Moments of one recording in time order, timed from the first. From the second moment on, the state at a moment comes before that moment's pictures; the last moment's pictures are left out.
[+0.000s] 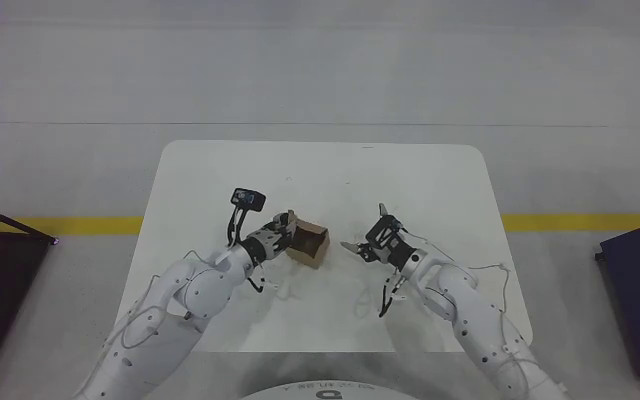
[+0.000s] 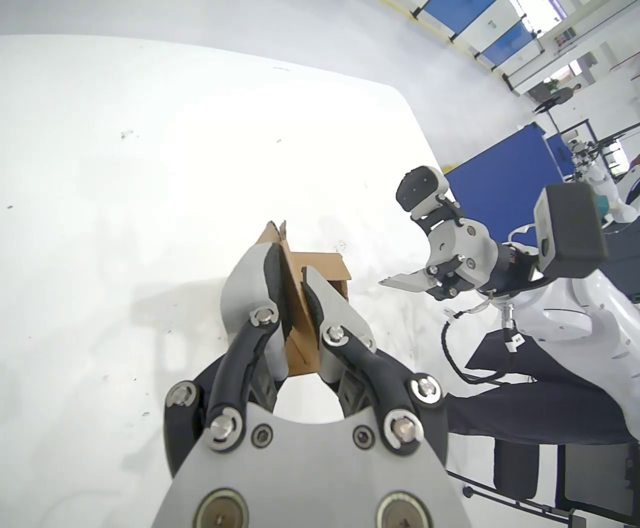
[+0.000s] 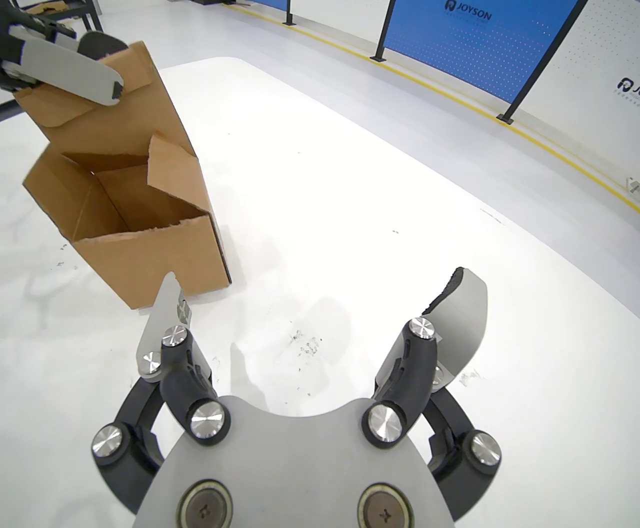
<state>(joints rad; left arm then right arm) 1.51 -1.10 -1.06 -1.87 0.60 0.06 -0.46 -1.57 -0.99 1.15 -1.64 -1.30 -0.37 -0.07</state>
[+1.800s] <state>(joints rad) 1.72 -1.10 -1.20 -1.99 0.43 0.14 -0.41 -1.32 -1.08 0.90 -1.56 -1.46 -0.41 -0.01</state>
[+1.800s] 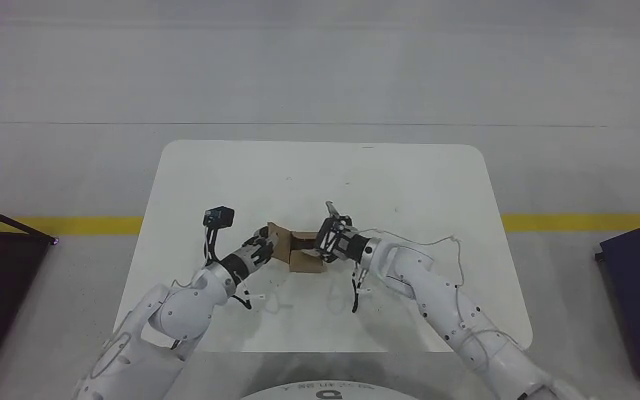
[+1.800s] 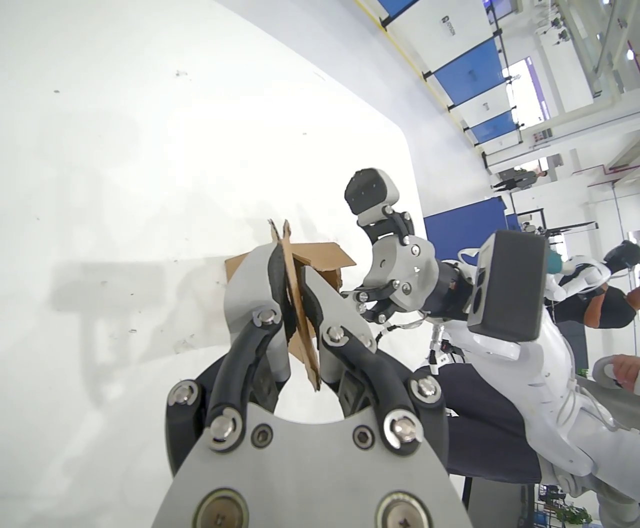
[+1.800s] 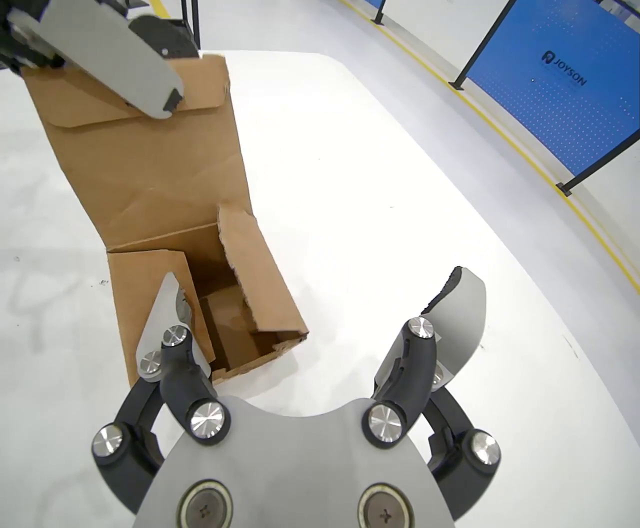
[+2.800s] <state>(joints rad) 1.72 -1.10 -1.19 -1.99 0.45 0.12 -0.42 -1.24 -1.13 0.87 -1.46 -1.42 -0.34 -0.01</state>
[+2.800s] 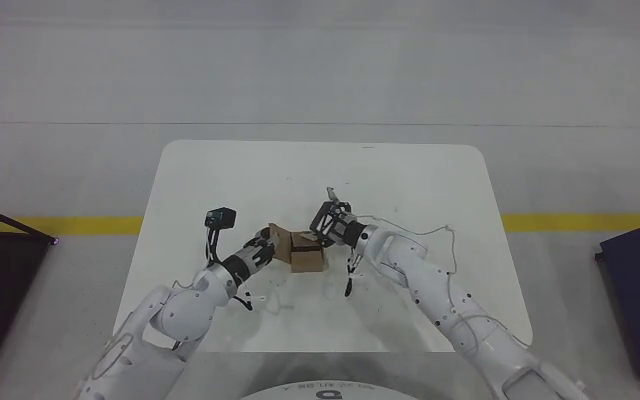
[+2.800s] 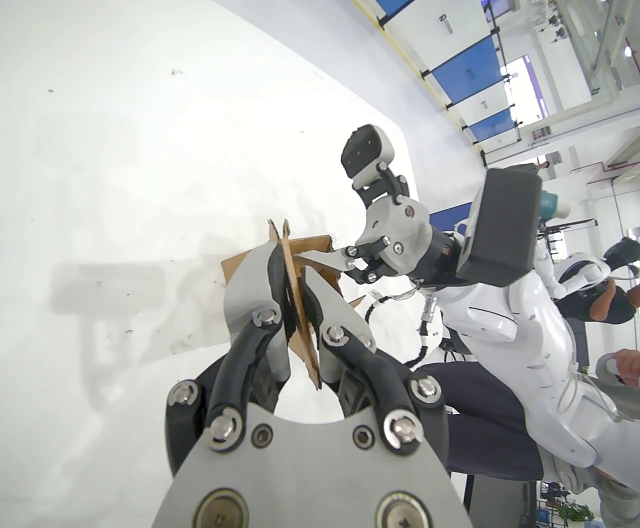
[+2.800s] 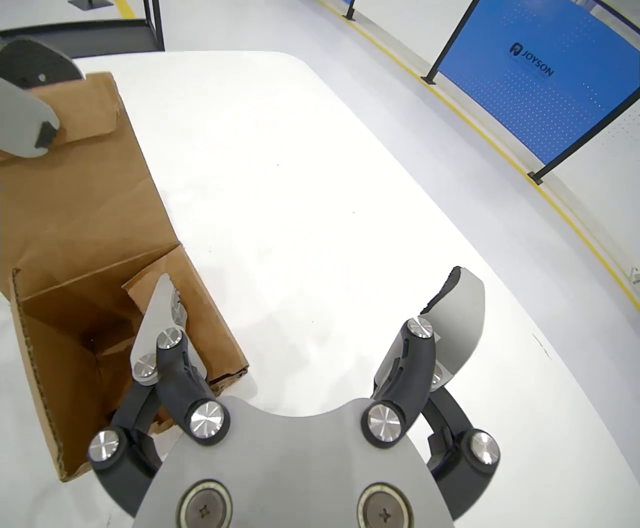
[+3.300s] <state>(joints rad) 1.74 -1.06 -1.34 -2.01 0.79 -0.13 -0.48 -1.49 -1.06 1.17 -1.55 -1.36 -0.39 -0.08</state>
